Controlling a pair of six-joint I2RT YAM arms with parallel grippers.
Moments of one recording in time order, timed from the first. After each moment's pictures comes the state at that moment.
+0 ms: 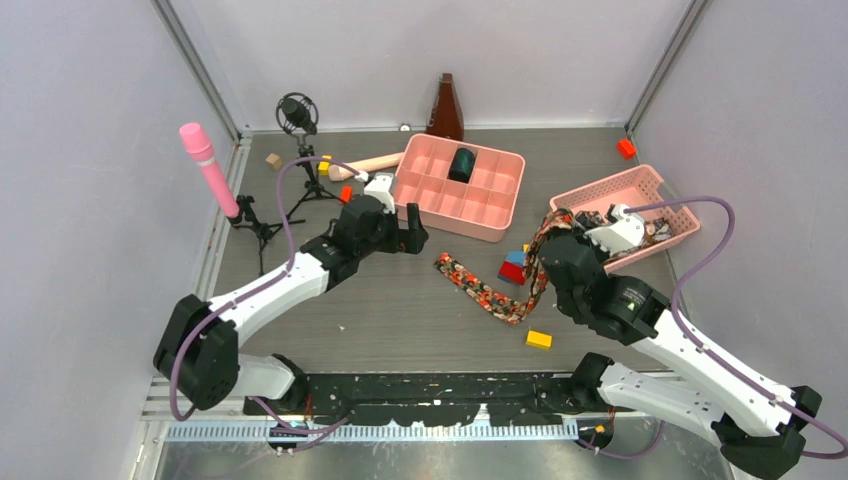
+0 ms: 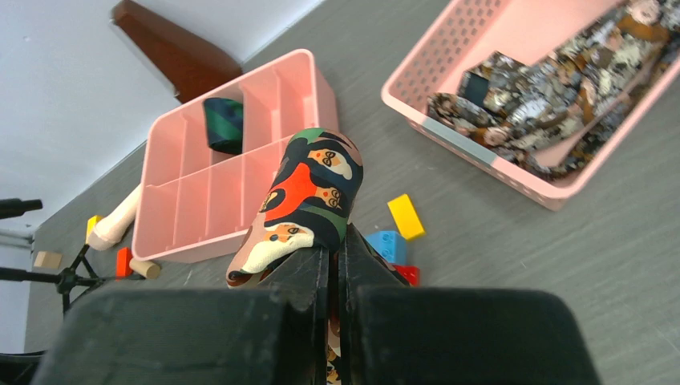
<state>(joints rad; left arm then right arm) -0.63 1.31 0.88 -0.06 -0.07 -0.41 0.86 0.79 0.93 -0.71 1.06 1.01</state>
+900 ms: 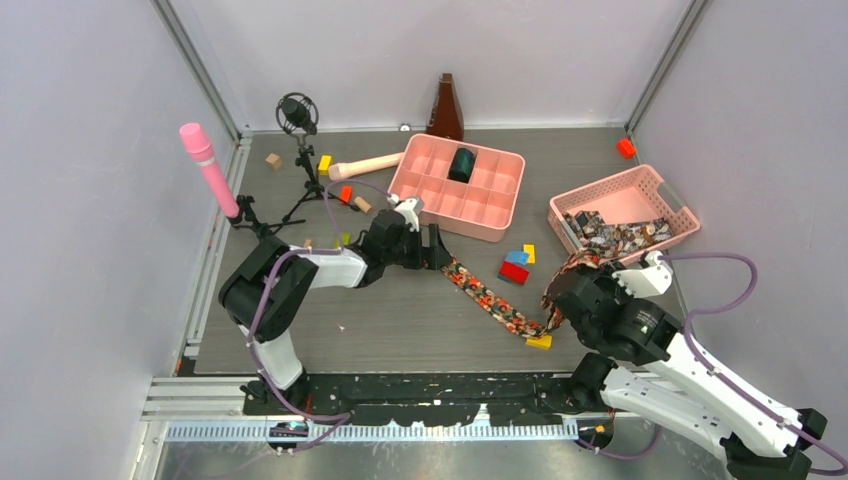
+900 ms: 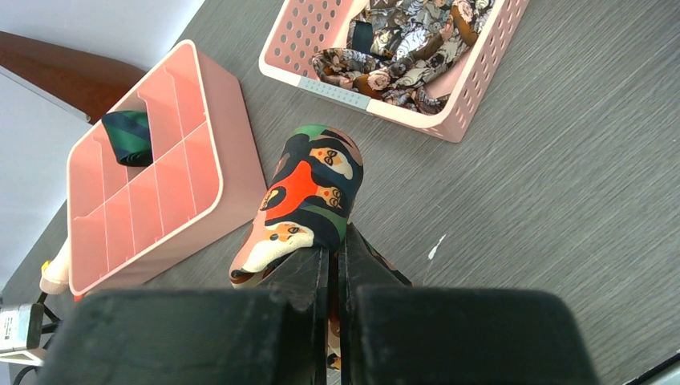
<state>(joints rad) -0.63 1.75 0.80 0.37 0.23 -0.55 0.86 0.62 0.76 -1.15 1.07 1.53</state>
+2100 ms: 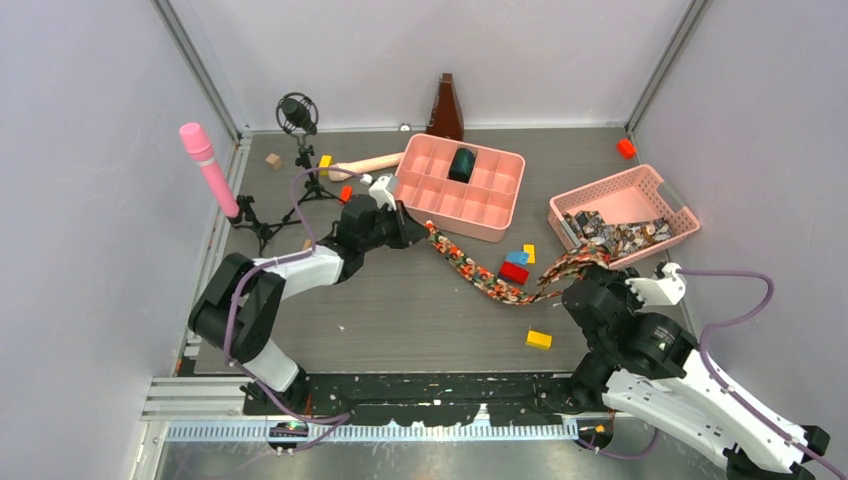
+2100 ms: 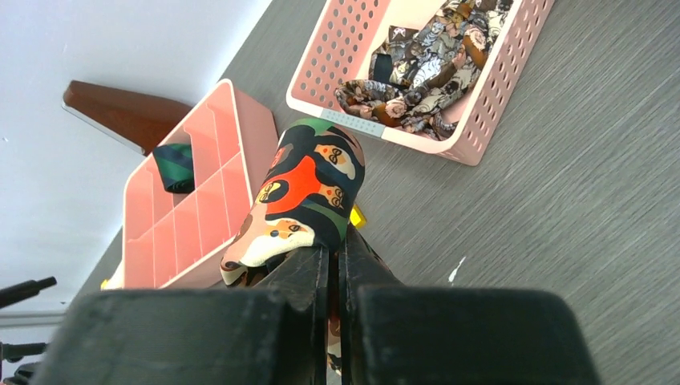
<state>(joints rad) -0.52 1.60 0.78 0.43 0.31 -0.60 0.86 0.51 0.73 -1.10 1.13 1.50</state>
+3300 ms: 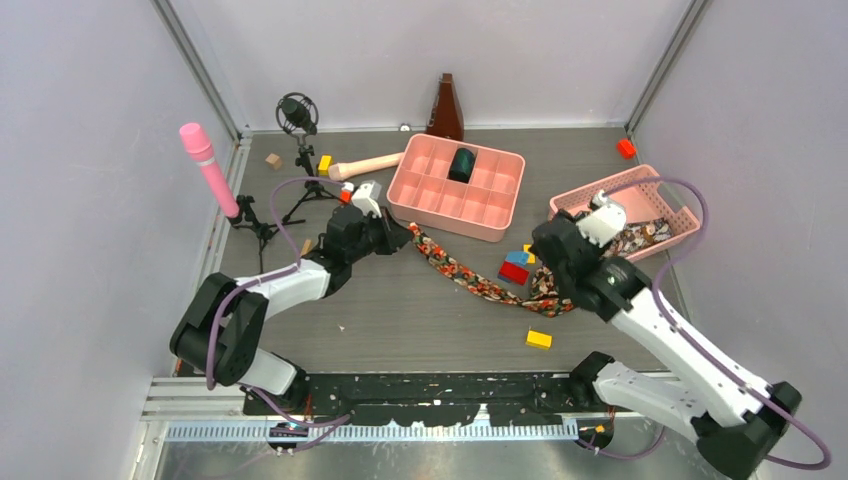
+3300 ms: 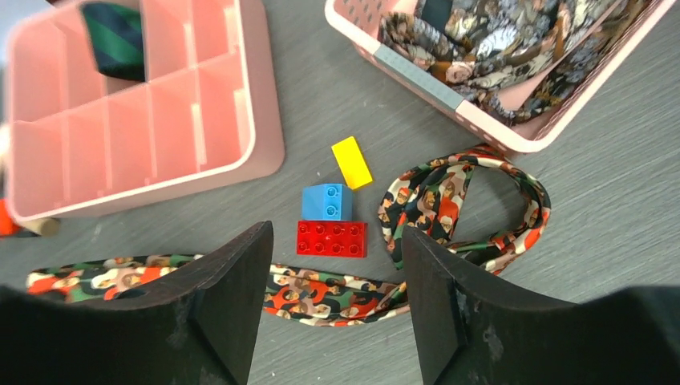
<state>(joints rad) -0.49 1.46 0.65 0.47 0.21 -0.58 0.73 0.84 0.90 -0.85 0.87 1.04</state>
